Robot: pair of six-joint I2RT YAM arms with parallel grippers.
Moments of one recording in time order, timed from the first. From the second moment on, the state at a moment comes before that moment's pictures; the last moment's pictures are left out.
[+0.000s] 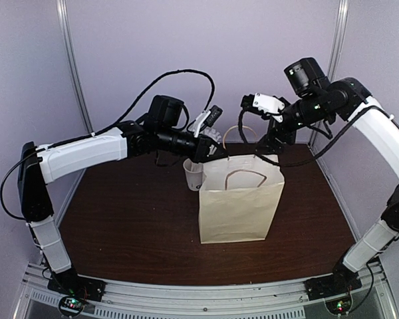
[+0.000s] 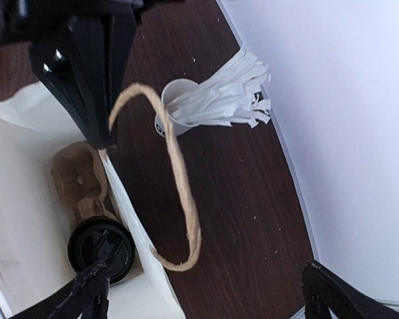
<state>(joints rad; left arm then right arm) -0.84 1.81 1.64 -0.26 0.58 -0.19 0.65 1.54 1.88 -1.11 -0.04 -0.68</state>
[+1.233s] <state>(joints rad) -1.06 1.48 1.27 -0.20 0.55 -0.05 0.39 1.45 1.71 -1.06 -0.18 -0.62</state>
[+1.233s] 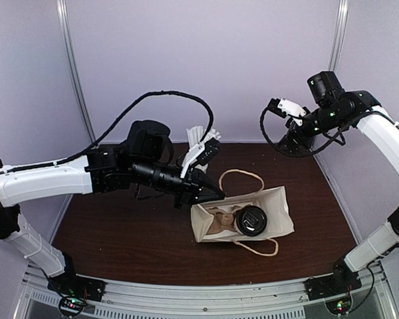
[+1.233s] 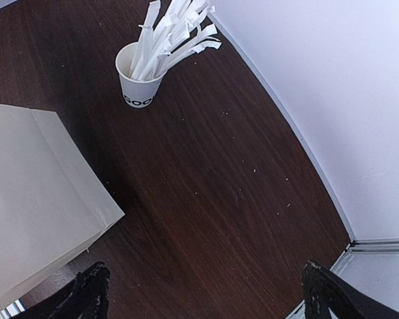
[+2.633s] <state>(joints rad) -0.57 1.51 1.60 -0.51 0.34 -0.06 0.36 1.45 1.69 -1.05 -0.20 -0.61</state>
